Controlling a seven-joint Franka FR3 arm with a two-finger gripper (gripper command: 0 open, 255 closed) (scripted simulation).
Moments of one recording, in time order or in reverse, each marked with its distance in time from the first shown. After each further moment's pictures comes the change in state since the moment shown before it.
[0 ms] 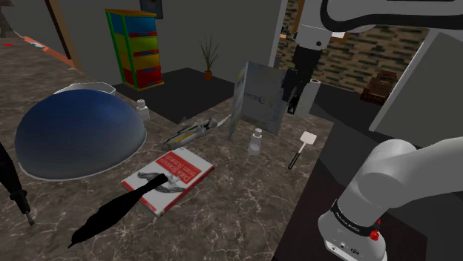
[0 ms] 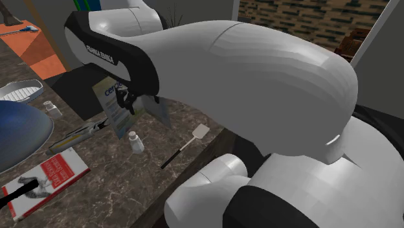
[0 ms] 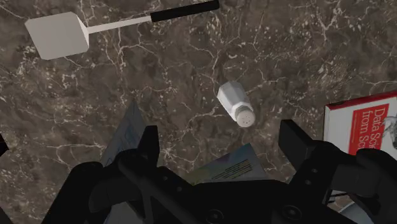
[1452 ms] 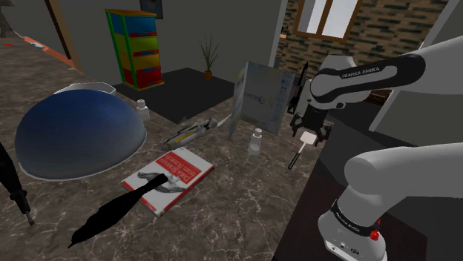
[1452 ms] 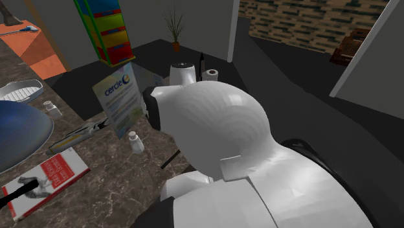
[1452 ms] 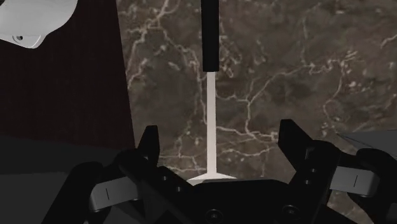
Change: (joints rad) arm -0.469 -0.018 0.077 -0.510 0.081 0.415 0.943
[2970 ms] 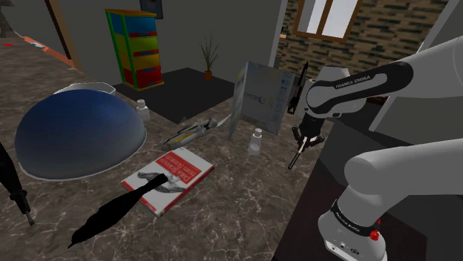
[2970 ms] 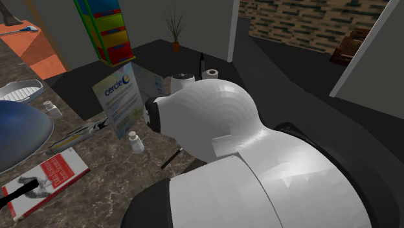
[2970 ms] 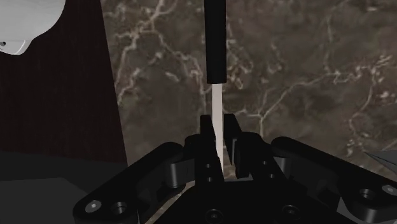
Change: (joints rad) arm 0.006 0.054 0.011 -0.066 0.017 0.120 0.009
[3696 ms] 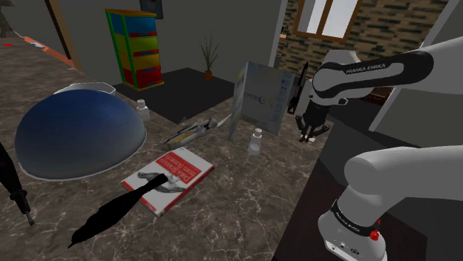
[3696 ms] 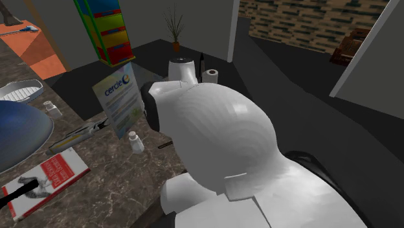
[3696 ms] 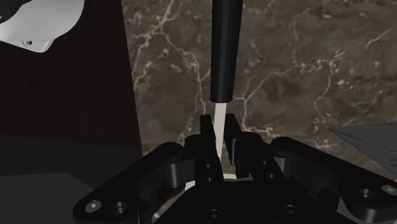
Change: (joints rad) arm -0.006 -0.093 -0.008 0.092 -0.015 -0.183 0.011
